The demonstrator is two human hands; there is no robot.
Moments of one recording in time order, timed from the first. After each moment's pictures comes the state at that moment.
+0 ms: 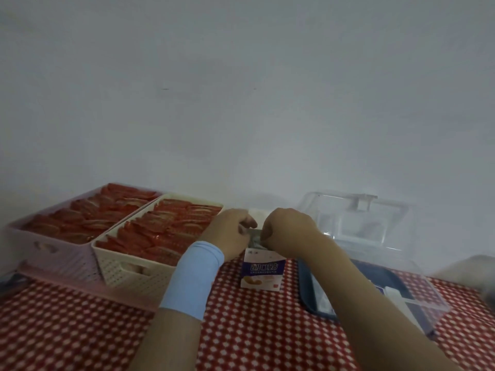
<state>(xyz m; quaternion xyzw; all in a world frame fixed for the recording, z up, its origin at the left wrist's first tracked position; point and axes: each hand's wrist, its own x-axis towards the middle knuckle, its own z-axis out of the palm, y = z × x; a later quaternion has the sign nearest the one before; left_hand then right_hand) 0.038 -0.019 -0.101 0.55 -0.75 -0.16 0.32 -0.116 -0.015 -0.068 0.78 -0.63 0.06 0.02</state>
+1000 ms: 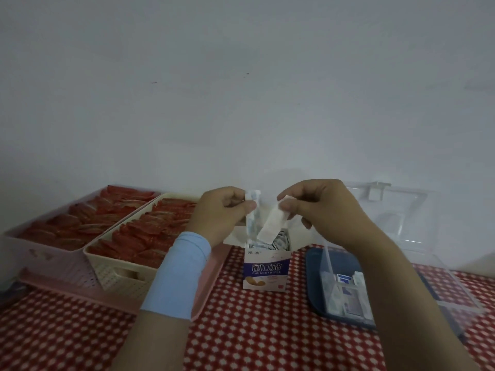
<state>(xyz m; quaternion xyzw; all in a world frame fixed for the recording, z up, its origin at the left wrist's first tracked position) 0.040 -0.020 -0.081 0.48 -0.62 -0.33 0.52 -0.167 0.010 -0.043 0.72 -0.46 0.45 -0.27</state>
